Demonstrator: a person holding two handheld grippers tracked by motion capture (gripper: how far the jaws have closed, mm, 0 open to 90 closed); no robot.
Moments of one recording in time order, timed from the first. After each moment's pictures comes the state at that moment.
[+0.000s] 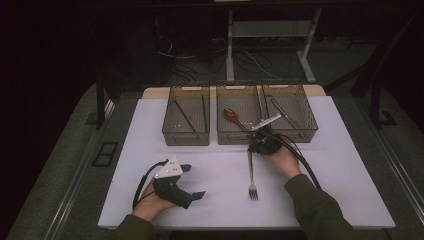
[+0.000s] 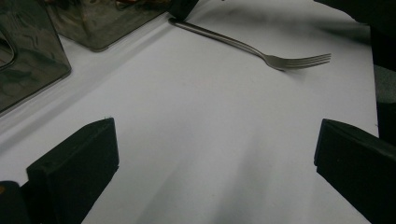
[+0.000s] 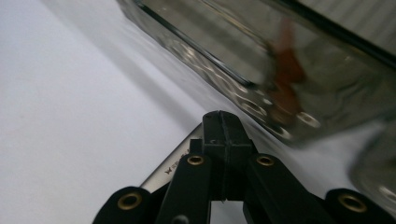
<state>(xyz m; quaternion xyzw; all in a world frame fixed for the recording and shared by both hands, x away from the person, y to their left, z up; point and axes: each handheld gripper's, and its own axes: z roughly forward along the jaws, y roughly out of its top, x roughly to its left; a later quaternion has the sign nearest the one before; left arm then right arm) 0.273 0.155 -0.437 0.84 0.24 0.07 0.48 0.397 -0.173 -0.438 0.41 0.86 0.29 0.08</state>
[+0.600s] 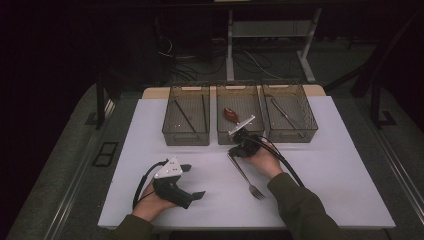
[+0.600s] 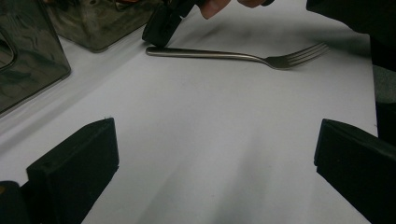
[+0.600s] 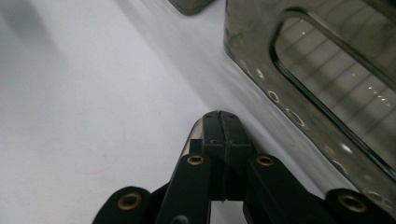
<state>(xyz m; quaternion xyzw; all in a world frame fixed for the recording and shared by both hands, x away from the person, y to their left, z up) 0.273 0.155 -0.436 0.84 0.24 0.07 0.48 0.394 -0.112 -0.435 0.34 0.89 0.29 0.05</state>
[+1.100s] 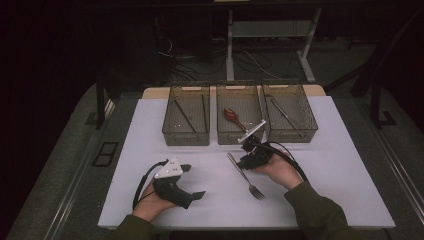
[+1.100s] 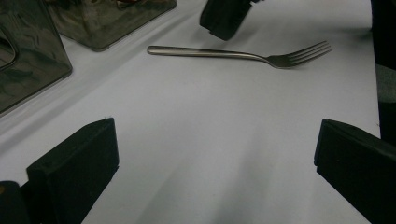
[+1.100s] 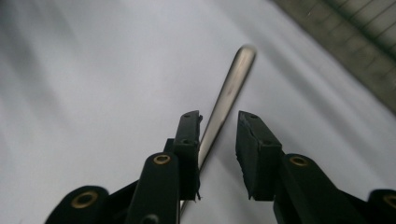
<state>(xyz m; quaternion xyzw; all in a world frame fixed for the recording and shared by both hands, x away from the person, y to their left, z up) 0.273 0.154 -0.437 0.84 0.24 0.07 0.48 0.353 -0.135 -0.411 0.34 0.90 0.26 0.01</state>
